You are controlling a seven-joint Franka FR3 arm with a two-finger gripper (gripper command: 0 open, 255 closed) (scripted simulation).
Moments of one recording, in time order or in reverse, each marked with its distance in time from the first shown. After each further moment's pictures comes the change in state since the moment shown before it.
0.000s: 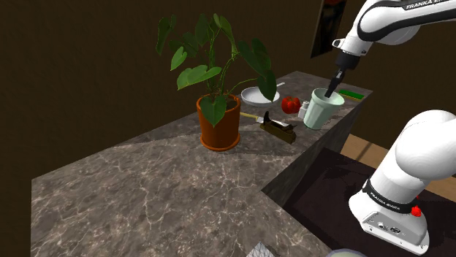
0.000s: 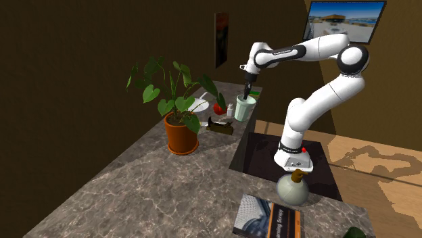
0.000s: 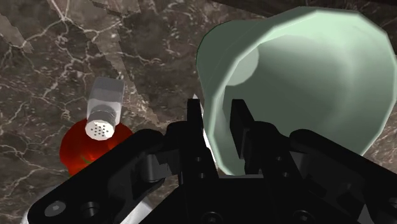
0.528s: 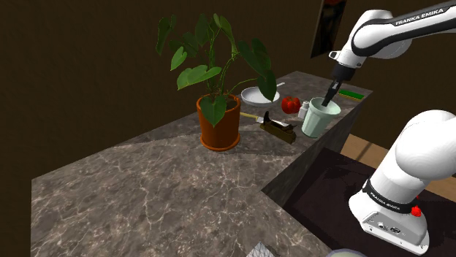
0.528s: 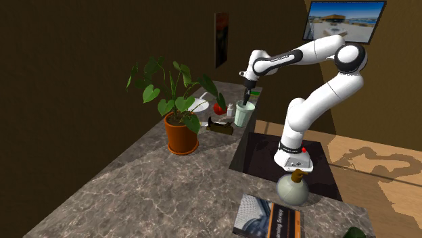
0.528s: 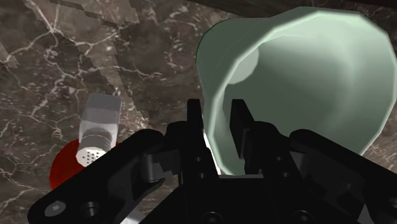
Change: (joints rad) arm -0.002 0.036 -0.040 -0.085 -0.017 0.120 -0.019
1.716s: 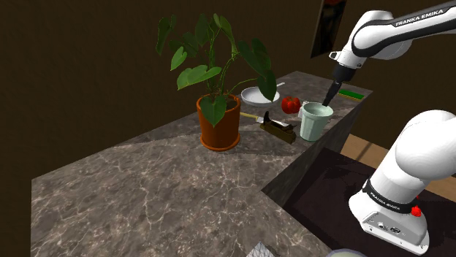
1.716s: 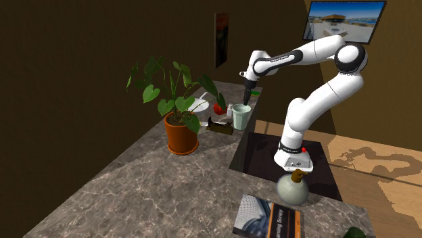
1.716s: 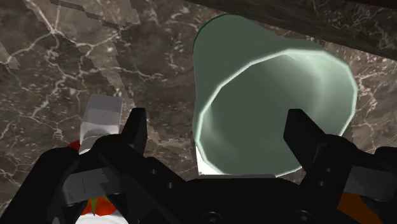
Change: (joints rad) arm -0.003 -0.001 -0.003 -0.005 -0.003 0.006 -0.003
